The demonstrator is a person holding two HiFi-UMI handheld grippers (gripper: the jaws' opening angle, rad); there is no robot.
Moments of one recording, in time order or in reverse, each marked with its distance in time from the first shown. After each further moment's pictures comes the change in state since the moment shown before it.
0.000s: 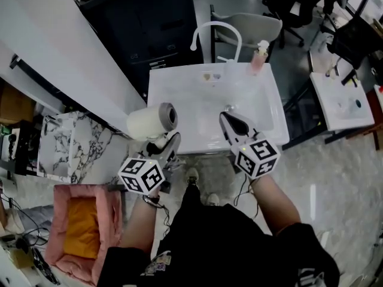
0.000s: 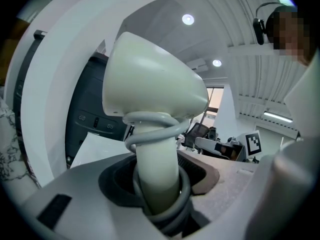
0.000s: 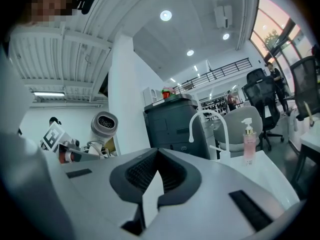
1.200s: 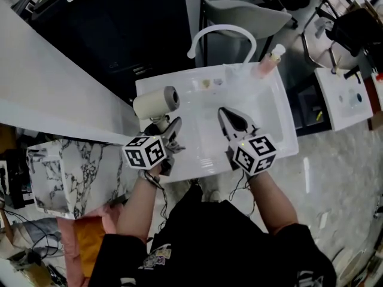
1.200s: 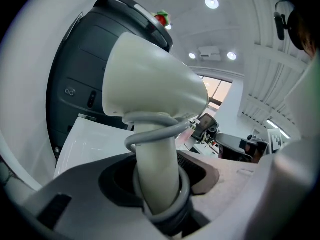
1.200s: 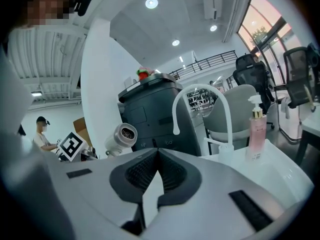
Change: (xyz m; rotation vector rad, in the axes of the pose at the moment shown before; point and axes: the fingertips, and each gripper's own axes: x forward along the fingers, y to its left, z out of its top) left arm 0.194 0.176 0.006 -0.128 0.232 -0.051; right arm 0.169 -0.096 -0.030 0.095 0.098 -0.153
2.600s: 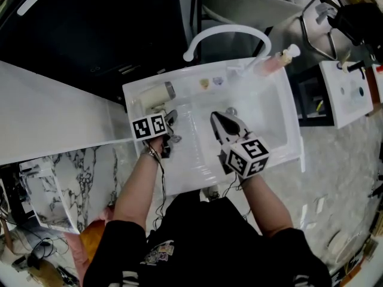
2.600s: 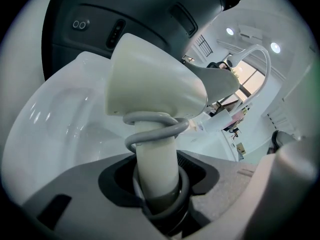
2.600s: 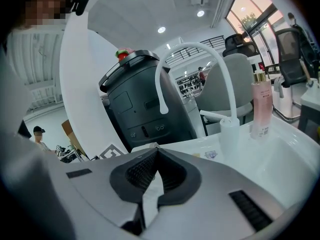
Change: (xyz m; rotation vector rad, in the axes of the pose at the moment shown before) left arm 0.141 0.145 -0.073 -0.236 0.374 0.172; right arm 0.081 -0.045 -0.056 0.138 0.128 -0.067
